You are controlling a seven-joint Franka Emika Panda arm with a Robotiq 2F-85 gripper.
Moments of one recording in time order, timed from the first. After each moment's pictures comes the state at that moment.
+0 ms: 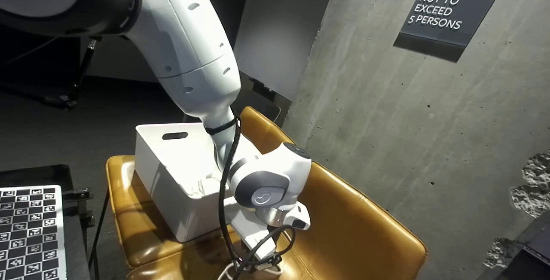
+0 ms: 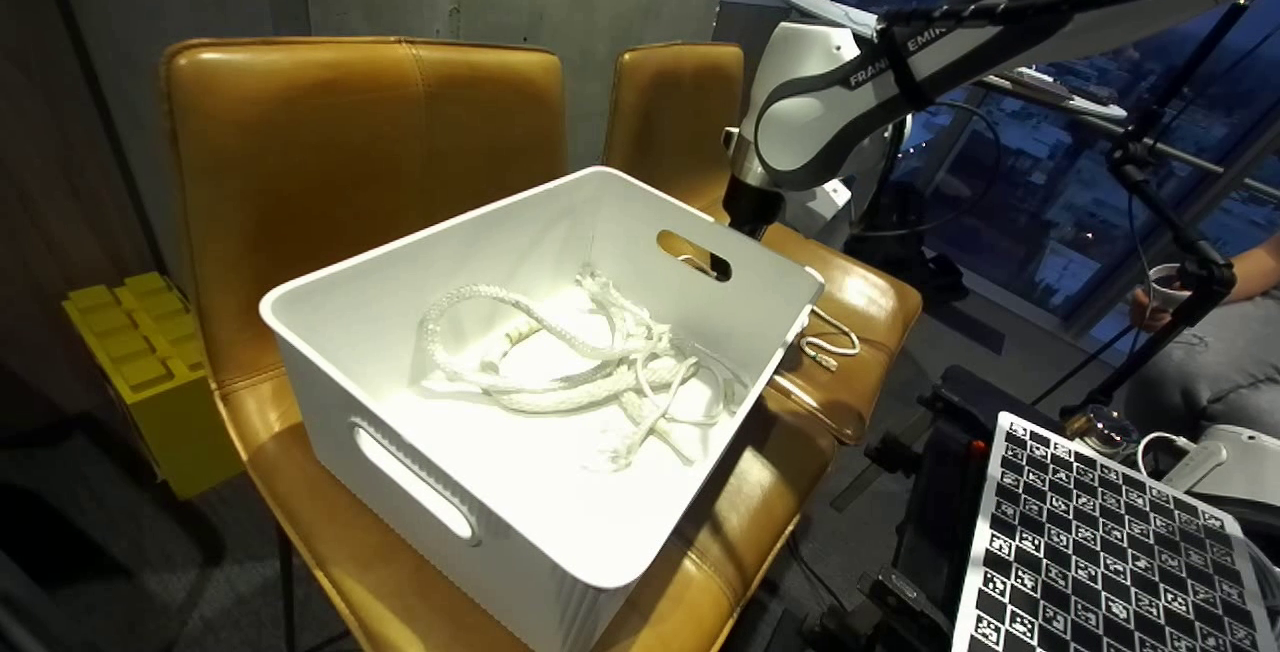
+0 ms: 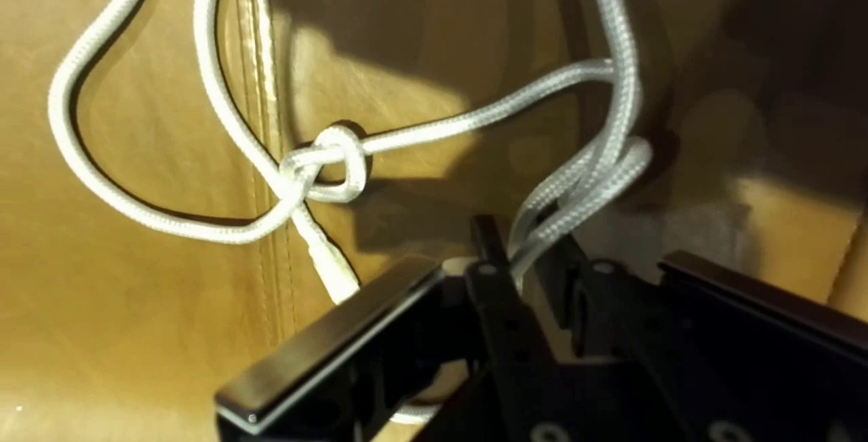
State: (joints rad) arm -0.19 0.94 -0.08 -1.55 -0.02 2.47 -0.29
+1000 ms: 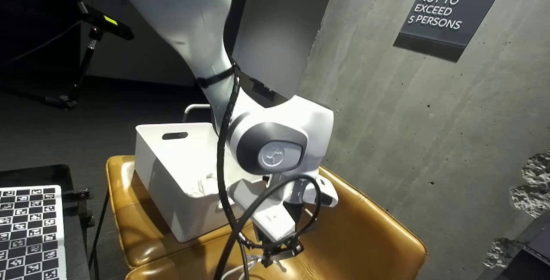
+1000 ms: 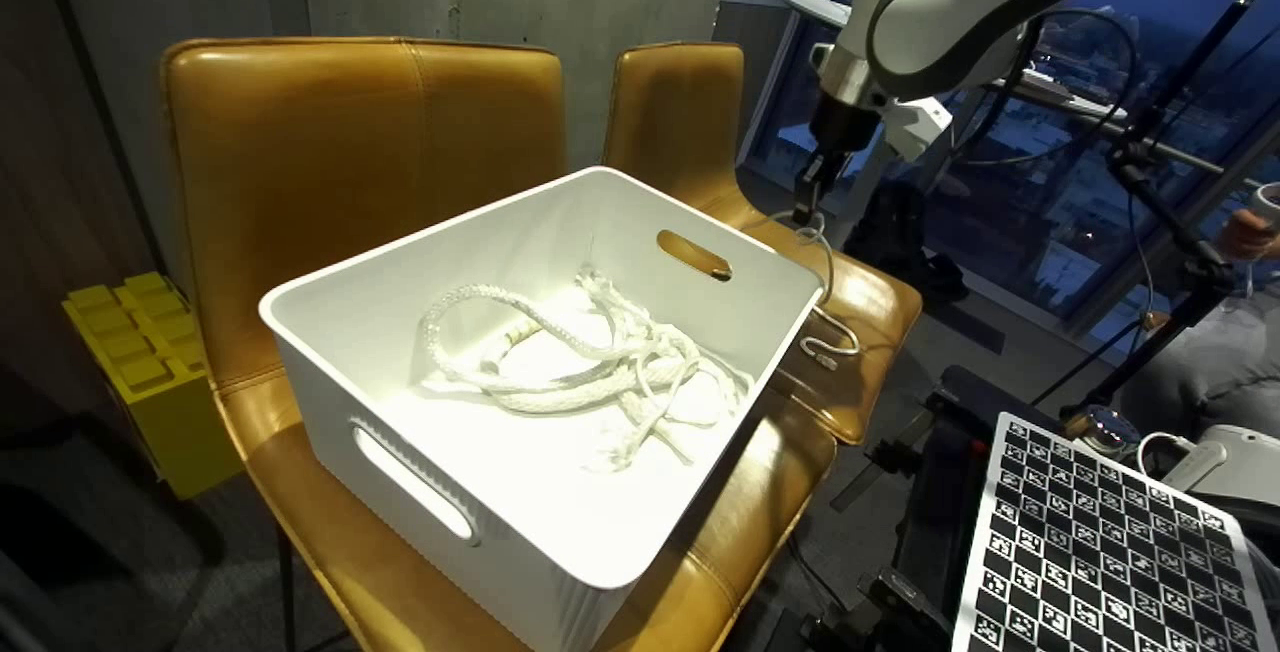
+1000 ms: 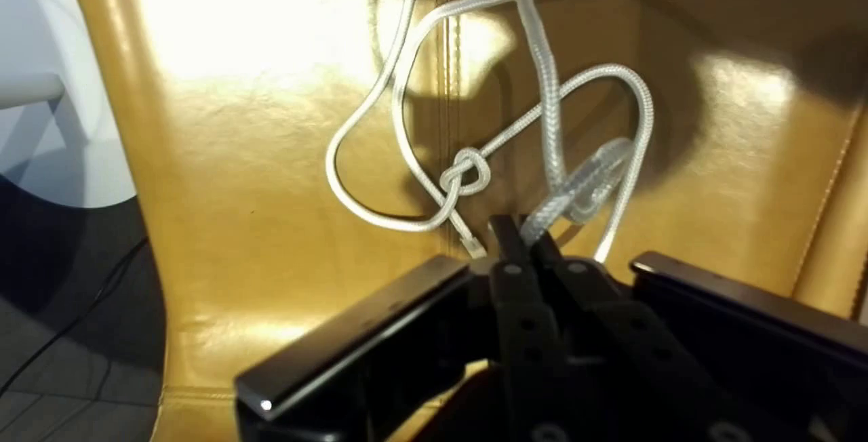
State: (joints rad) arm -0.22 0.59 -0.14 -1.84 -0.10 2.47 -0.28
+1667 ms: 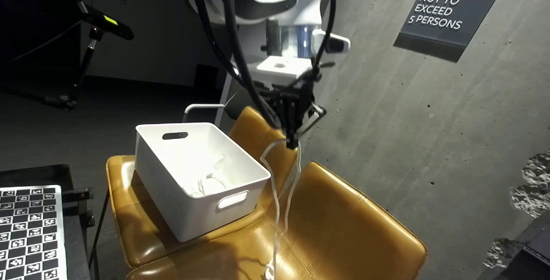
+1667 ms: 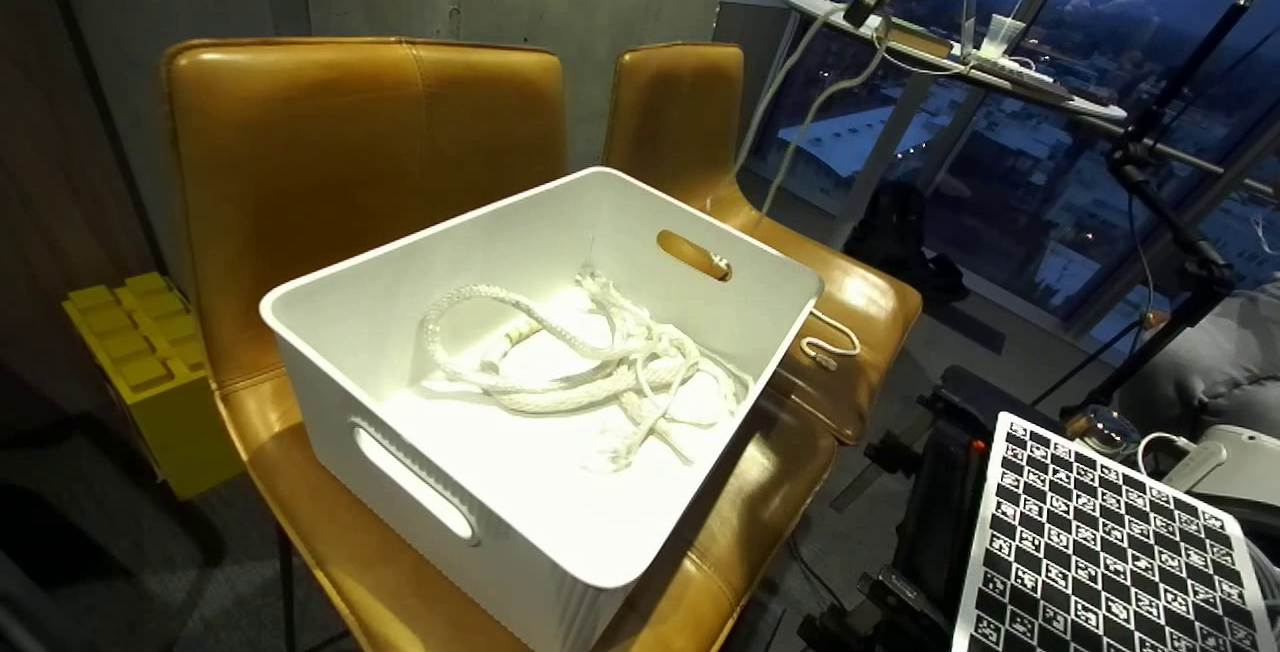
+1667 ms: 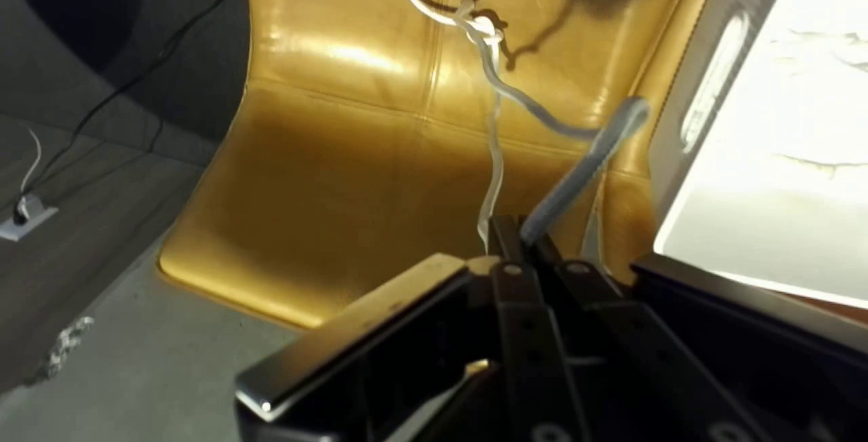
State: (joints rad) arm -0.13 0.08 -0.10 -2.02 -0.18 2.45 -0.31
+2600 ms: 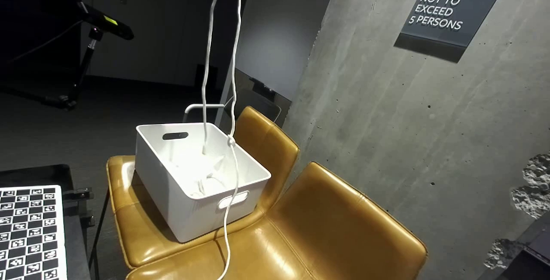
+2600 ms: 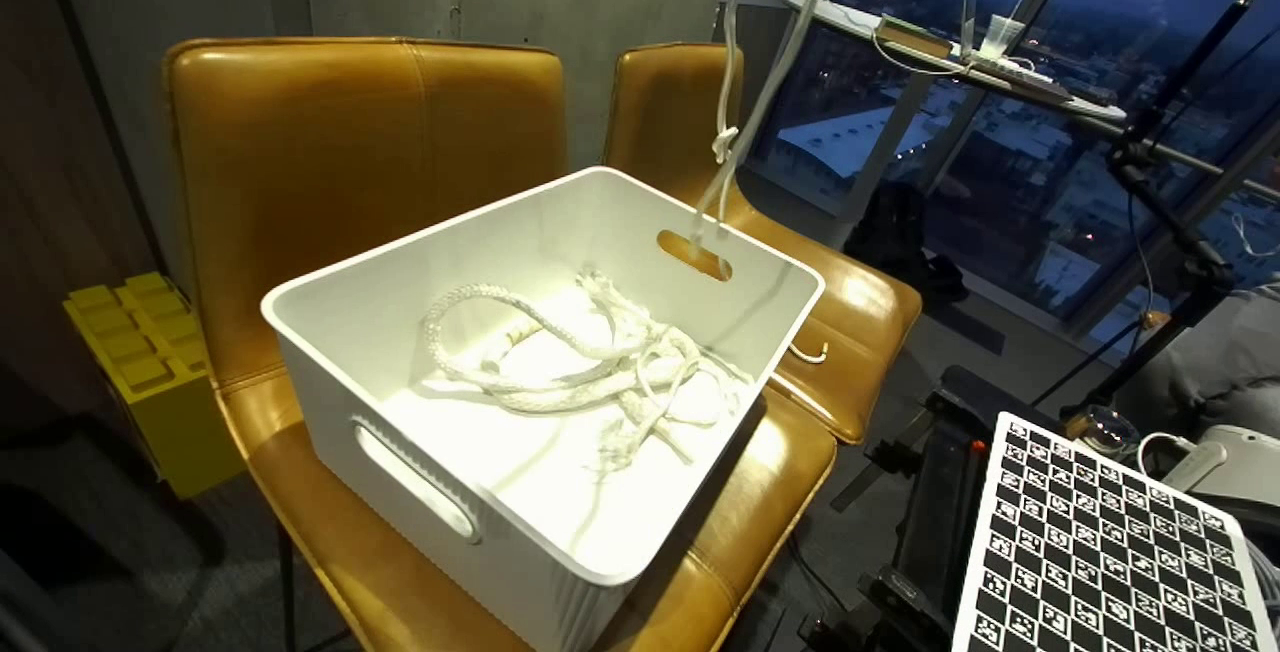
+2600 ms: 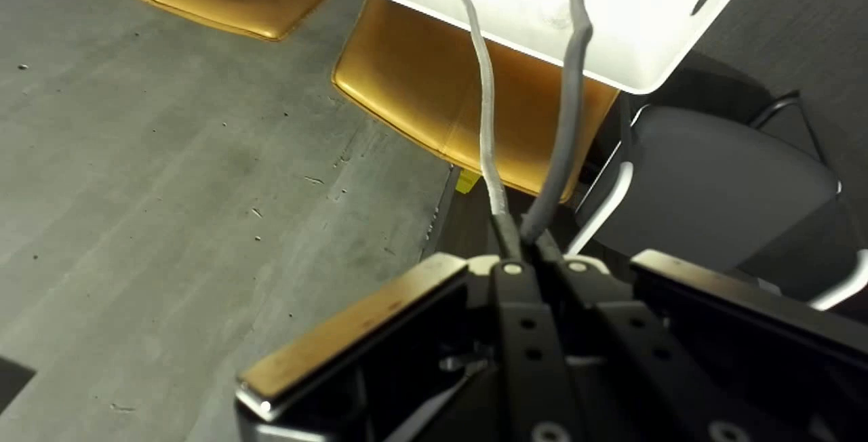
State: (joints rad) arm 0.11 -0.13 0.18 -1.66 -0.22 1.98 -0.09
